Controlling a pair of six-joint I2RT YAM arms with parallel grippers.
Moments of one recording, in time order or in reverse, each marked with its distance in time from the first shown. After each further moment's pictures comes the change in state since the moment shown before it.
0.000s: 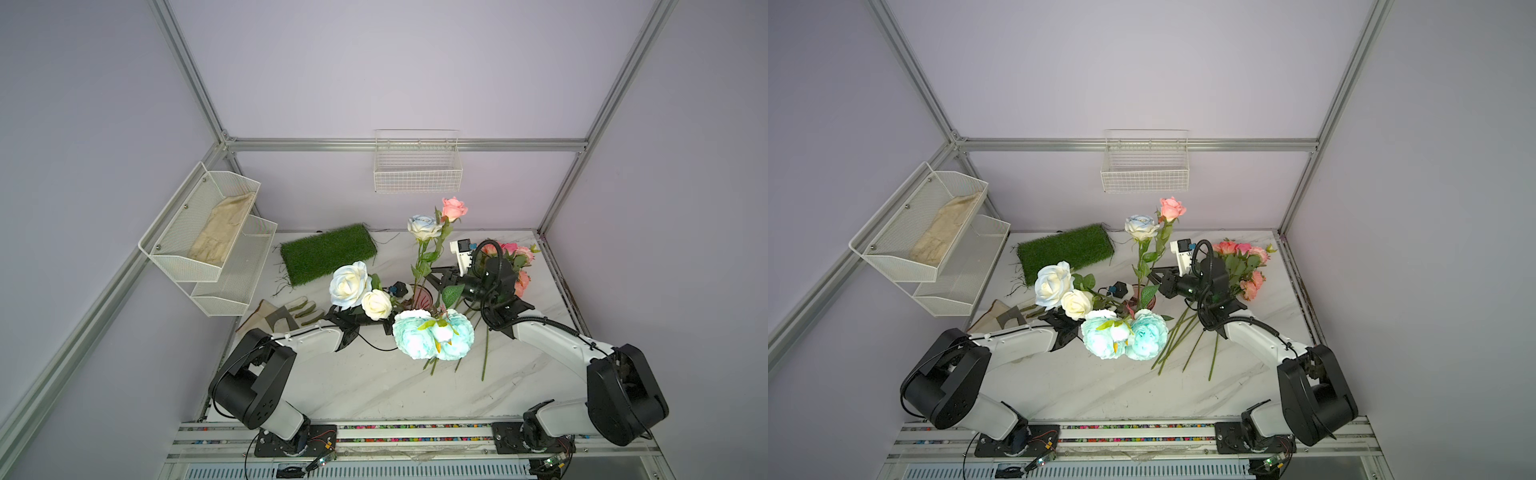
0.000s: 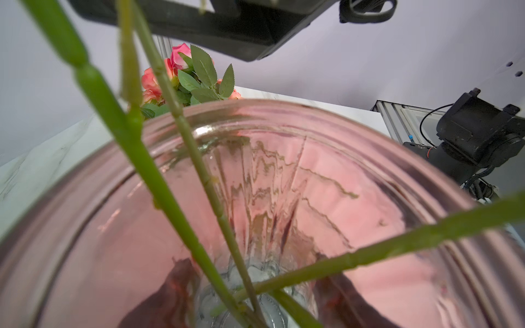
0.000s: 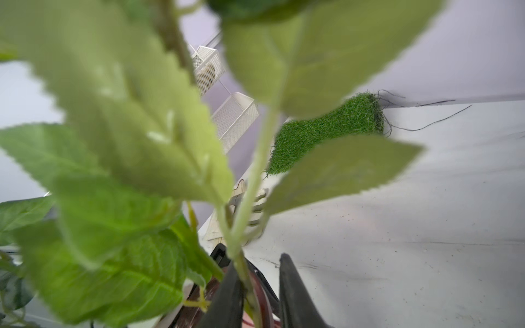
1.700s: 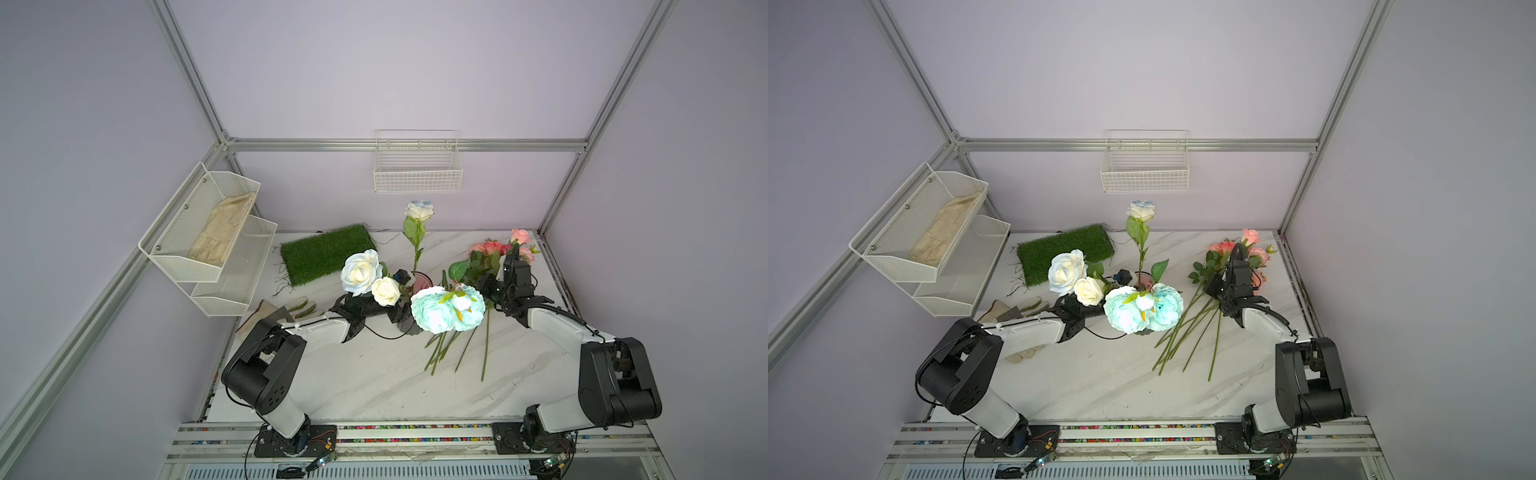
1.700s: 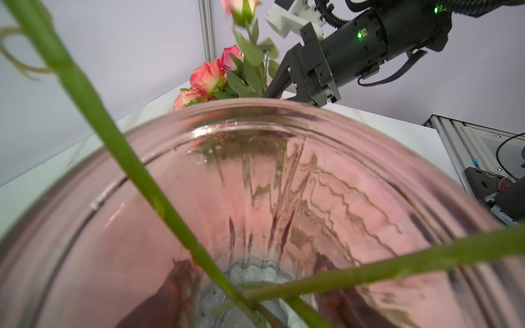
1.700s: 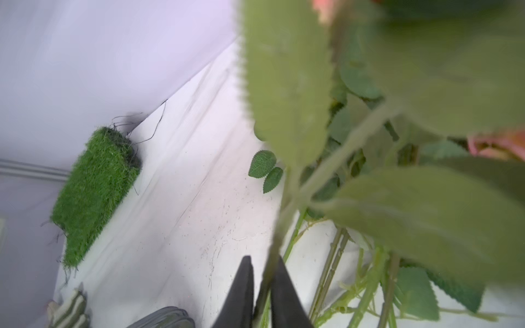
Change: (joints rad) left arm 0.000 0.095 0.102 0.031 -0.157 -0.060; right arm -0.296 0.057 -0.017 -0.467 0.496 0.061
